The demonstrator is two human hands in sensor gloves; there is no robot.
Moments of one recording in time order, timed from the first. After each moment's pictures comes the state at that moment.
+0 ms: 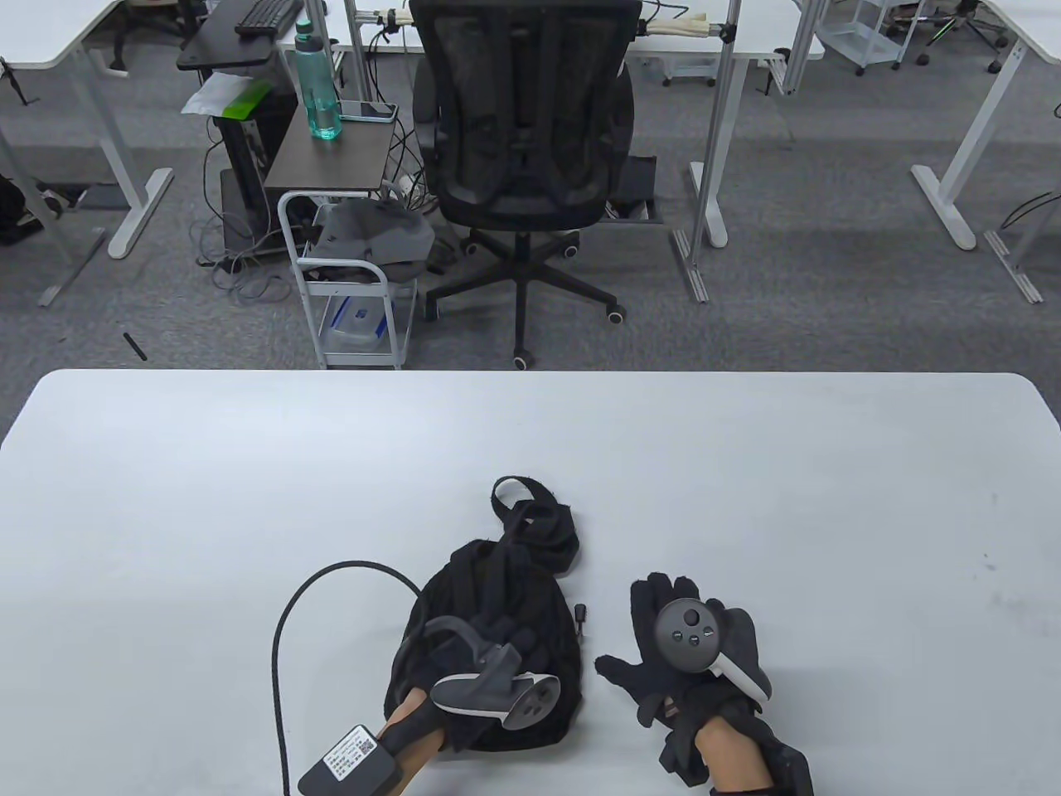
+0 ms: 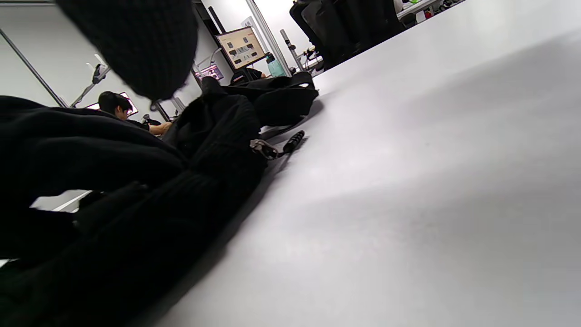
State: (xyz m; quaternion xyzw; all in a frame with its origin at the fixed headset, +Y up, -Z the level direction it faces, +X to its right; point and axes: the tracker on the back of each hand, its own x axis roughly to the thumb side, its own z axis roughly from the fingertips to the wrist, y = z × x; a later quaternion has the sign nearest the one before) left_hand -0.072 -0.793 -0.319 -0.04 -0.37 -0.20 0.90; right_hand 0.143 -0.767 -0.323 0.16 0.08 0.95 0.25
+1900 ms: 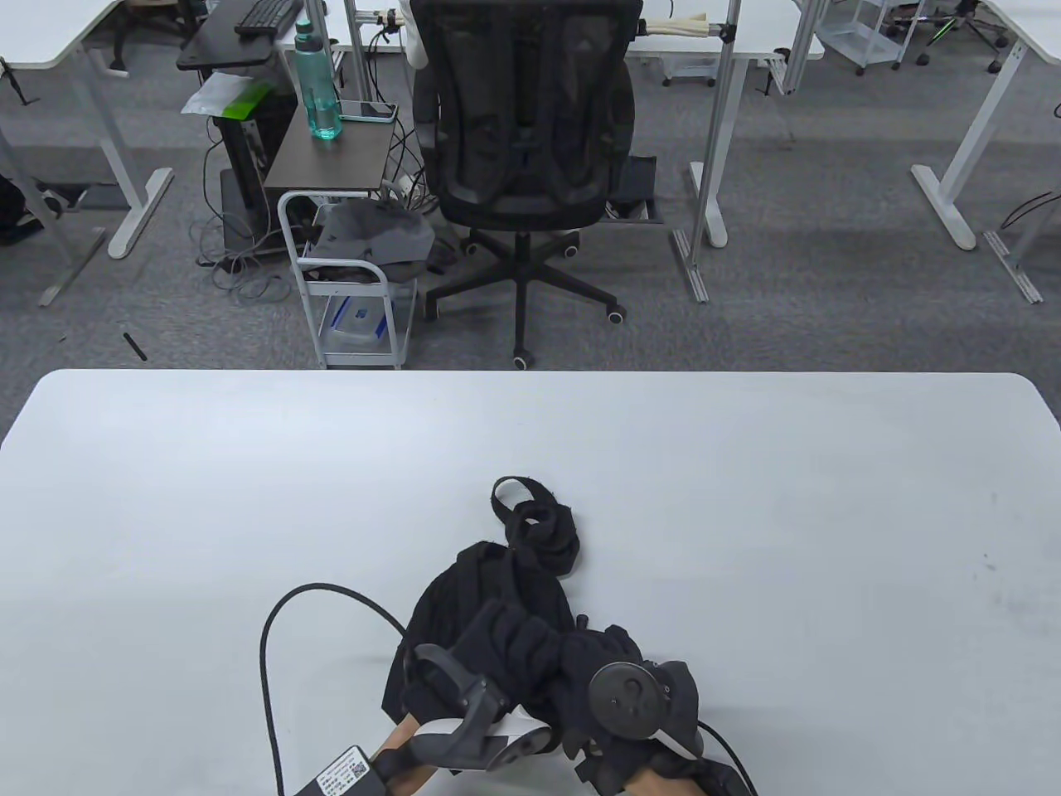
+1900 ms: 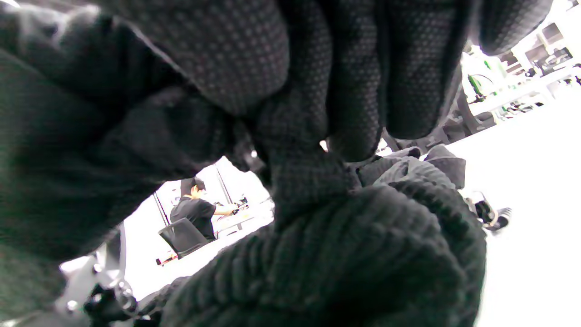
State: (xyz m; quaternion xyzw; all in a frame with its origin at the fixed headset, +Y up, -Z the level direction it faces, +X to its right) left_hand -0.077 -0.757 -0.283 0.22 -0.37 -0.11 0.90; right_hand 0.073 -0.739 -0.277 0.21 -0.11 0.92 0.30
